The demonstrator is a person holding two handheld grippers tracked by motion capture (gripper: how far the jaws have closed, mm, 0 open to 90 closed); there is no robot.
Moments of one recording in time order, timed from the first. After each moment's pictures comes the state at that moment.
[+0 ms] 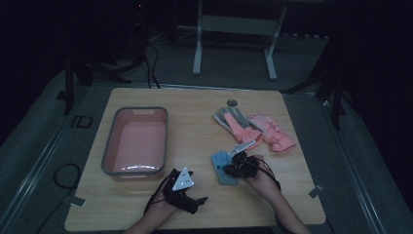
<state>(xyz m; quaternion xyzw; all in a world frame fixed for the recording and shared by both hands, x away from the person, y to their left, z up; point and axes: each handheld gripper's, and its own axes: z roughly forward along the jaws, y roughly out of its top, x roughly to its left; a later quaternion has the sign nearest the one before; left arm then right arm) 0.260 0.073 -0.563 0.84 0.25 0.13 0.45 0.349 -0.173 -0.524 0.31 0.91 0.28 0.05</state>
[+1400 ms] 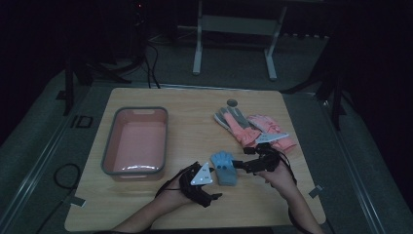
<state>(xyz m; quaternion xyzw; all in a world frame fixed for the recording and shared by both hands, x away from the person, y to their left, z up) 0.283 0.026 -0.530 0.89 0.11 0.12 0.44 0.358 -0.230 -0.490 0.33 0.84 0.44 0.02</state>
